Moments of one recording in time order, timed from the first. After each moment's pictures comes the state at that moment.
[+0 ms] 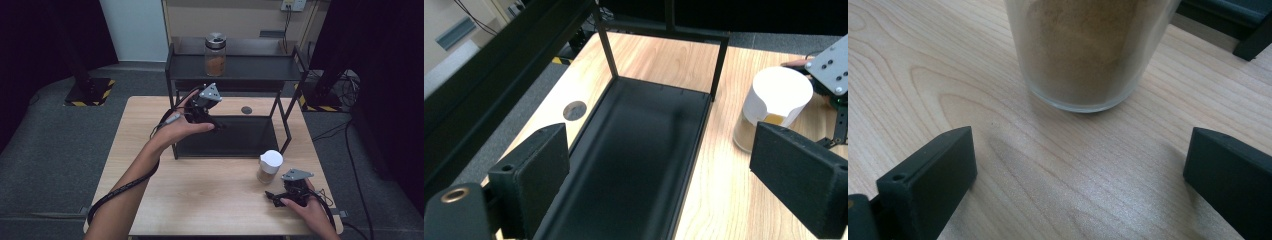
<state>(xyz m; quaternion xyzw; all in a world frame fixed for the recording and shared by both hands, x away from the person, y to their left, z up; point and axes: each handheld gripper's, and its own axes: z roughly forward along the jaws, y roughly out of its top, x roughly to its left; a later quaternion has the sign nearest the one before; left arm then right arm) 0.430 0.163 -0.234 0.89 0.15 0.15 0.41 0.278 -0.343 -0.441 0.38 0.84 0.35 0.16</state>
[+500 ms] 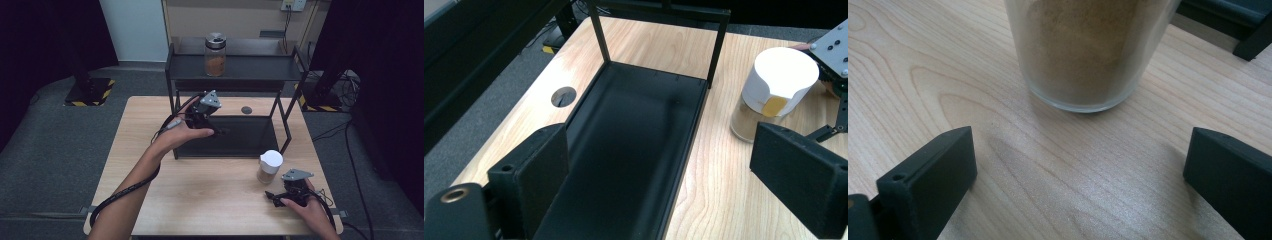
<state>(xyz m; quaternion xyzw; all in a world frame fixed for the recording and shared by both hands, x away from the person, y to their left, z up) 0.433 0.162 -0.254 0.89 0.15 0.13 0.41 0.278 -0.343 -0.441 0.38 0.84 0.35 0.16</state>
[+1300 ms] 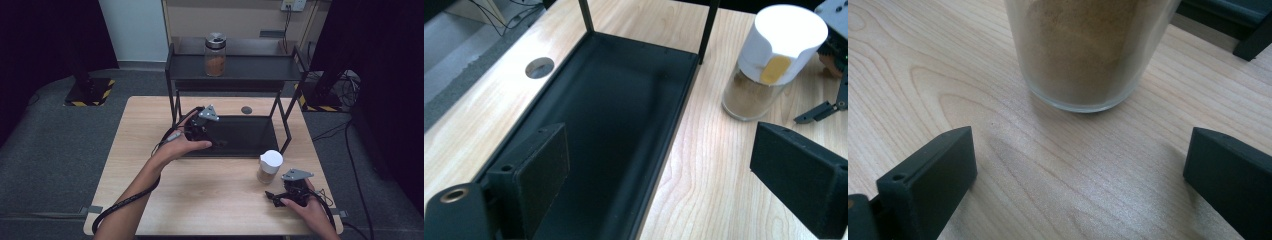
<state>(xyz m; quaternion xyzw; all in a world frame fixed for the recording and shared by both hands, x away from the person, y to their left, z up) 0.431 0.167 -0.299 0.89 0.16 0.10 0.41 0.278 -0.343 -0.441 0.38 0.84 0.35 0.16</state>
